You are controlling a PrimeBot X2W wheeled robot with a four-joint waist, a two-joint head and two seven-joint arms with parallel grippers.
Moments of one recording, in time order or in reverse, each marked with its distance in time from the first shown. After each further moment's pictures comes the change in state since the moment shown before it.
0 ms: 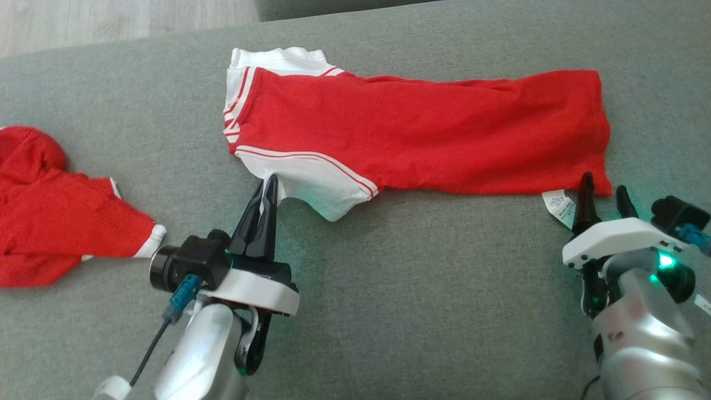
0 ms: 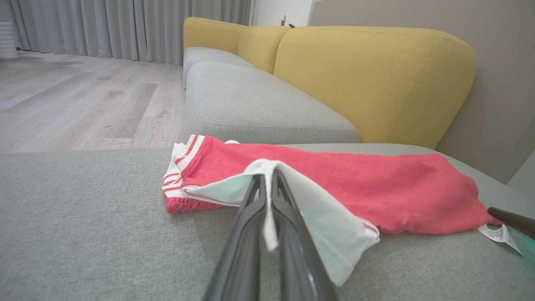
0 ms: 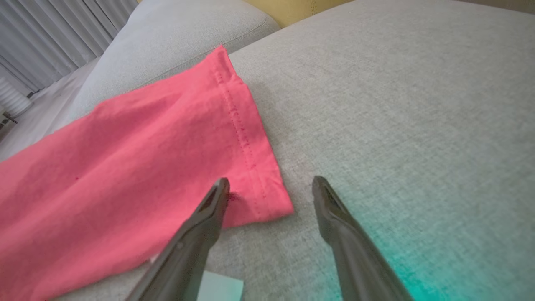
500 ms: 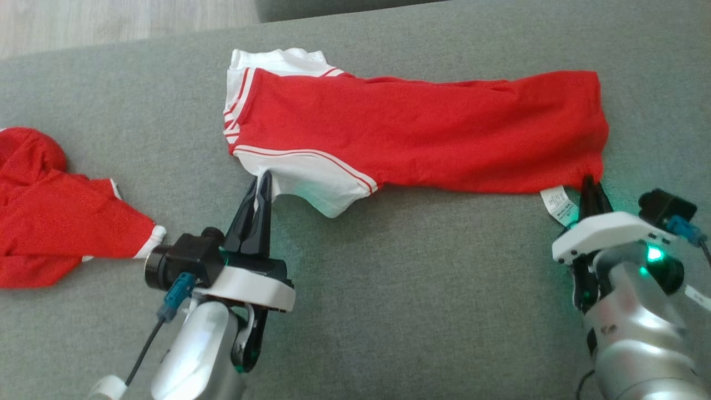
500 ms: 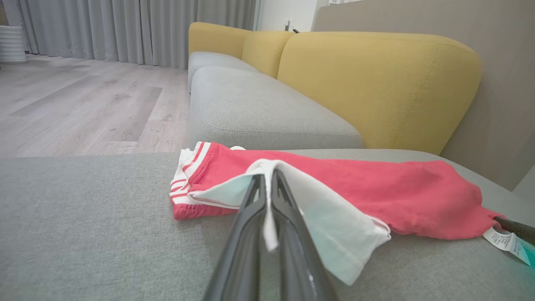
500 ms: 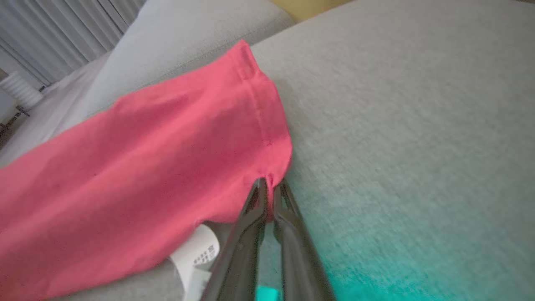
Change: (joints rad) left arm -0.002 -0.001 0.014 -0.004 -0.003 0.001 0.000; right arm -0.033 -0.003 0.050 0.060 0.018 0.000 -0.001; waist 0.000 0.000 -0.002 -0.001
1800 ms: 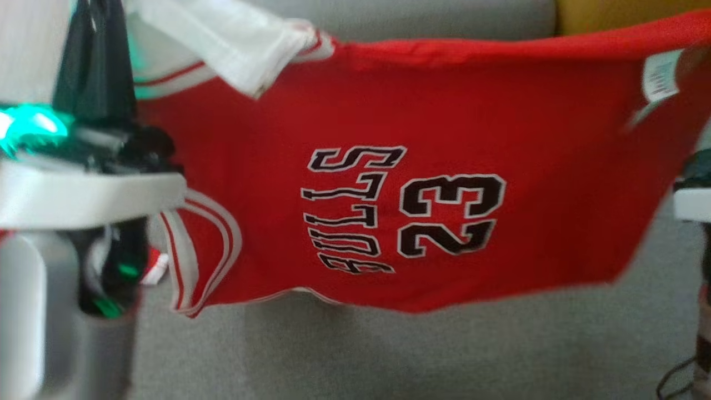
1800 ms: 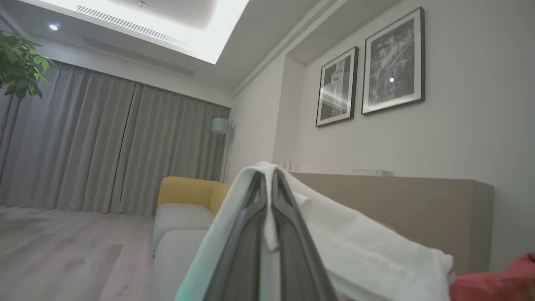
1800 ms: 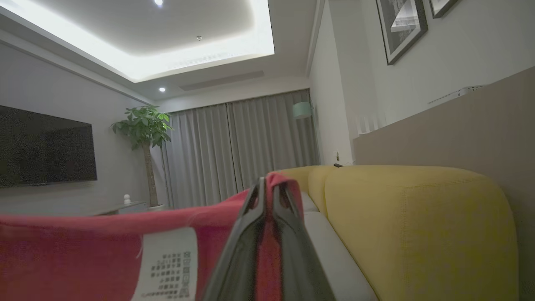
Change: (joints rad) left arm -0.128 0.130 0.199 -0.785 -0.254 0.070 0.438; right arm 0.320 -0.130 0.137 -1.385 0.232 0.000 0.335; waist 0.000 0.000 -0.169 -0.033
